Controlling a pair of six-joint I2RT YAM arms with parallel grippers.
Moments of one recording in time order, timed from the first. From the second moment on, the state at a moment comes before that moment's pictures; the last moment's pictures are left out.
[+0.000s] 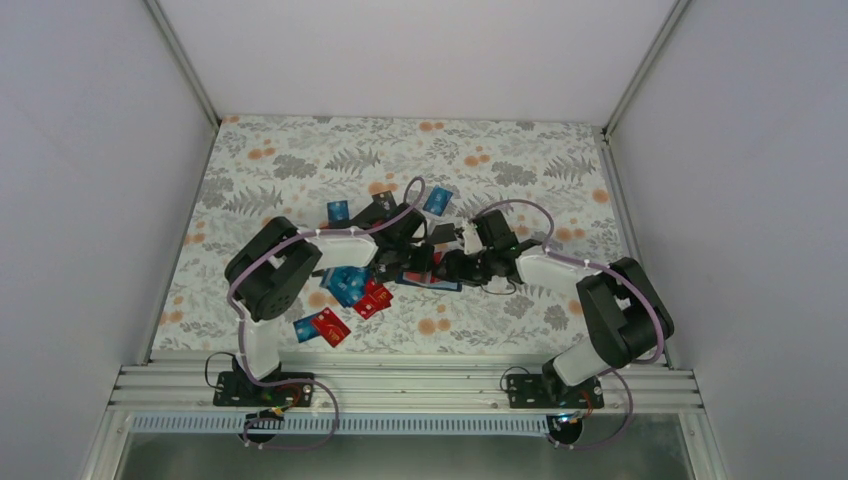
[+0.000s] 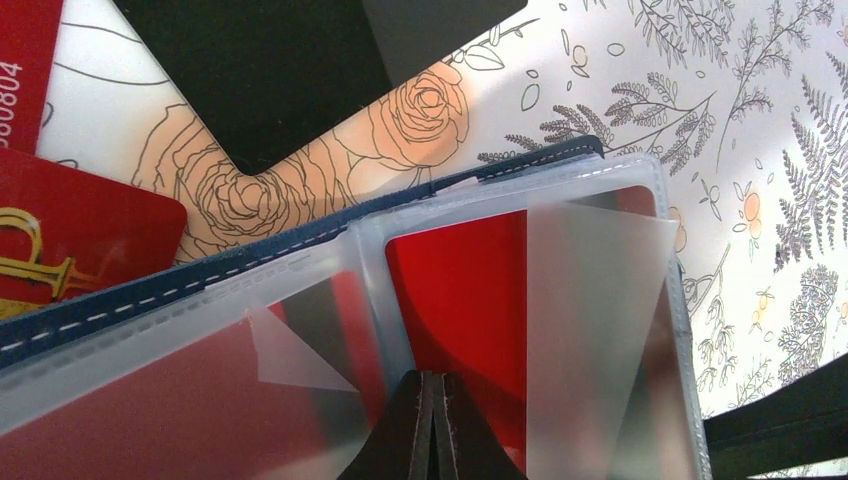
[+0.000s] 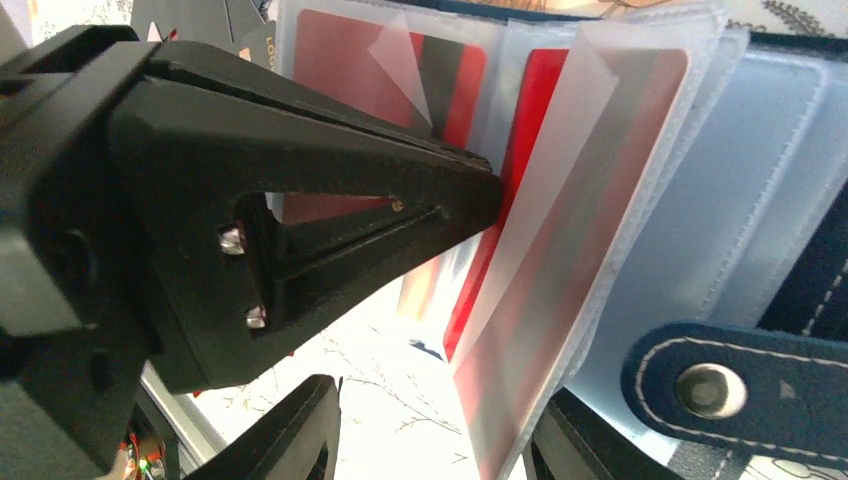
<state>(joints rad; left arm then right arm) -0.77 1.94 1.09 -0.14 0.31 -0.59 0.50 1.53 0.70 -0.19 -0.56 0.58</state>
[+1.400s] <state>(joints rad) -0.57 1.35 0.75 -0.40 0.02 -0.60 0.69 1.83 1.11 -0.19 -0.60 0.54</state>
